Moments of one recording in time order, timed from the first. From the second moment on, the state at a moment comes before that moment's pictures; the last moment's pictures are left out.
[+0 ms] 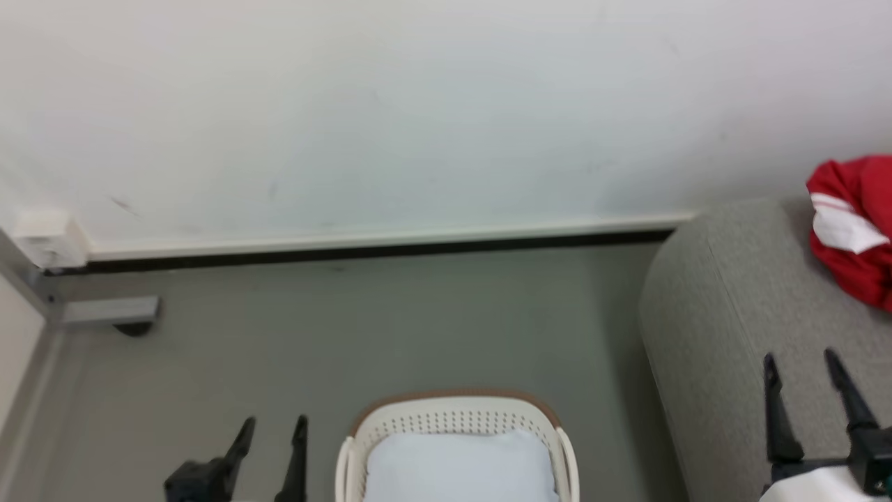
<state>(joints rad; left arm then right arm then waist) -0.08 0.28 -0.39 0.25 -0.46 0.22 -0.26 -0.12 -0.05 -0.16 0.26 -0.06 0.13 -0.26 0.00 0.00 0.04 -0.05</state>
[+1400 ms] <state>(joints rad) 0.09 0.09 -0.05 0.27 -0.21 0.01 -0.26 0.01 -0.05 -0.05 0.38 0.04 0.13 -0.26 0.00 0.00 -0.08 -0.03</state>
